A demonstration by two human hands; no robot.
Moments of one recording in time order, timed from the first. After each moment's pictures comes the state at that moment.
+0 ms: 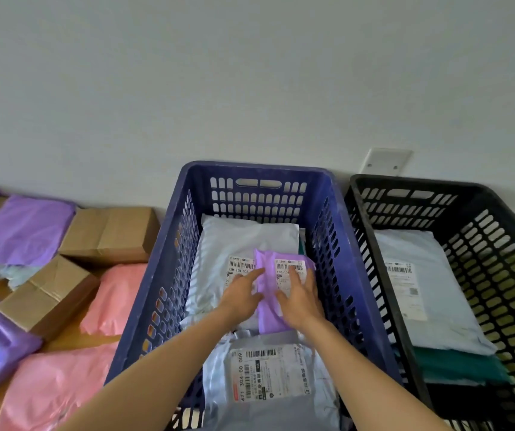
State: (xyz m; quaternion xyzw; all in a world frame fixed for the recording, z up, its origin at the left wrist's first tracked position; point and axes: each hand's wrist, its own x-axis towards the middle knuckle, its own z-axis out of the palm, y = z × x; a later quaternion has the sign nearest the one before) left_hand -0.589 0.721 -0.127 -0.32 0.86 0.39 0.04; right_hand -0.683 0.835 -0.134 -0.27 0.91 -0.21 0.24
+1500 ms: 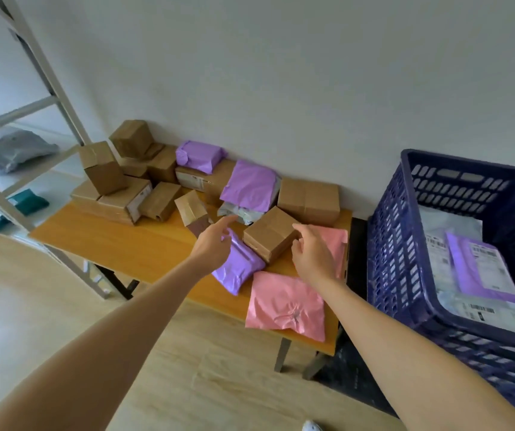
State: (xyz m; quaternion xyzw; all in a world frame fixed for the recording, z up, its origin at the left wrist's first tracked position) left_hand -0.110 0.512 -0.061 -0.47 0.78 0.37 -0.18; right_hand -0.289 0.634 -0.077 -0.47 0.80 -0.35 0.12
